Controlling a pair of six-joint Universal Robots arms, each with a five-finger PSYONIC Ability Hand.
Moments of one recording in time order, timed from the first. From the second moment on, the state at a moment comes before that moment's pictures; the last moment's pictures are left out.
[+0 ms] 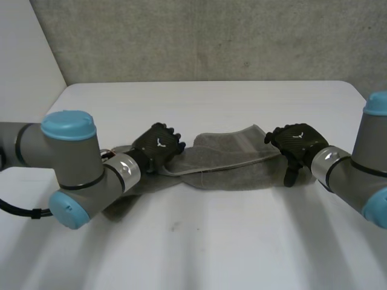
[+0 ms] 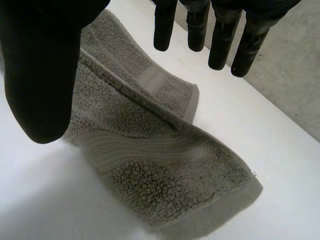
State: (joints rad) left arm 4.27 -2.24 -1.34 3.26 -1.20 3.96; right arm 1.83 -1.08 1.46 0.04 1.35 2.66; left_hand 0.48 0.48 0.48 0.48 0.30; right_hand 0.28 0.25 0.24 0.25 0.07
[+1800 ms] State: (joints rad) left arm 4.31 -2.07 -1.00 3.31 -1.30 3.69; right arm 1.98 -0.63 0.09 0.23 1.28 2.74; left_hand 1.16 1.21 1.21 1.22 1.03; right_hand 1.39 1.21 1.21 1.22 1.03
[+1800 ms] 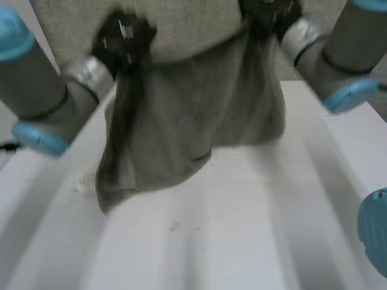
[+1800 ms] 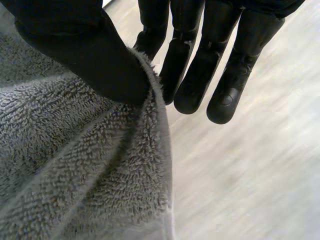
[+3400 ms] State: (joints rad) left arm 4.31 -1.86 -1.58 3.33 -1.42 3.49; right arm 1.81 -0.79 1.27 -0.09 1.31 2.93; left_hand 1.16 1.21 1.21 1.22 1.03; right_hand 0.85 0.75 0.75 0.75 0.57
